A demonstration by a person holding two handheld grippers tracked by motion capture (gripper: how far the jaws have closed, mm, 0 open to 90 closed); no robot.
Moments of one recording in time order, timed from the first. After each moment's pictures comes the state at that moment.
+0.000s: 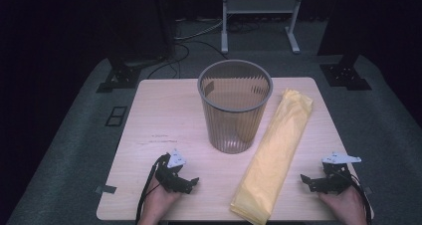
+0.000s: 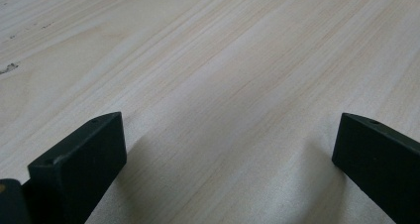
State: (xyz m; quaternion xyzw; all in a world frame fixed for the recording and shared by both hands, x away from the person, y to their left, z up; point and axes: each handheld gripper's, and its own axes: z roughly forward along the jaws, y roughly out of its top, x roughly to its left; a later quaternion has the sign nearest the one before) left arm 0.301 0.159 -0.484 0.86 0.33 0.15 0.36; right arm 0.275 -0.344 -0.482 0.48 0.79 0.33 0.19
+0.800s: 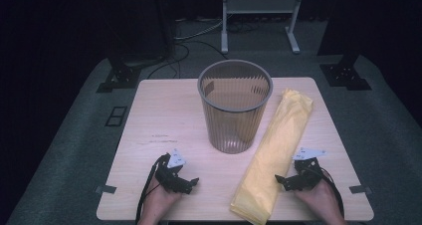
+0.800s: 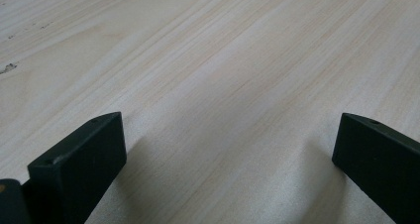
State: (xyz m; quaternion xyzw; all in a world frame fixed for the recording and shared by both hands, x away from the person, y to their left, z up) left arm 0.301 0.159 -0.484 0.86 0.33 0.15 0.36; right arm 0.294 -0.273 -0.483 0.42 0.84 0.32 0.15
